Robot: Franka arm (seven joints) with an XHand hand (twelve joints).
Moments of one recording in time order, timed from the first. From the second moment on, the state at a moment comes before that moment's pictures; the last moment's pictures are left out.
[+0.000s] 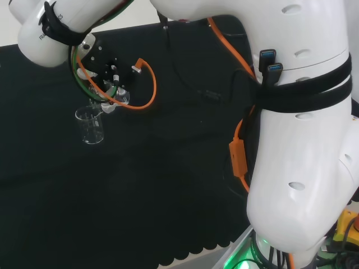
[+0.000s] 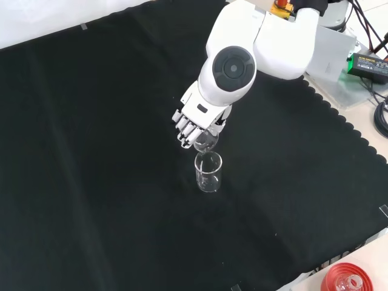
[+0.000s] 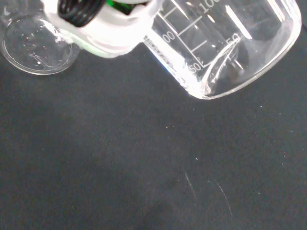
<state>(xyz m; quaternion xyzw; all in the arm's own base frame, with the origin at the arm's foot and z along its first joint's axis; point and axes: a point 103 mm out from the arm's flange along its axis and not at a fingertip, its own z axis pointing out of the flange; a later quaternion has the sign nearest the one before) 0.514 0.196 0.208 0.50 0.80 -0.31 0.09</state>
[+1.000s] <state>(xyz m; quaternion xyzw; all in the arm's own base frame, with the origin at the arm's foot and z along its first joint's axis) 0.519 0.203 0.213 0.50 0.79 -0.34 0.11</state>
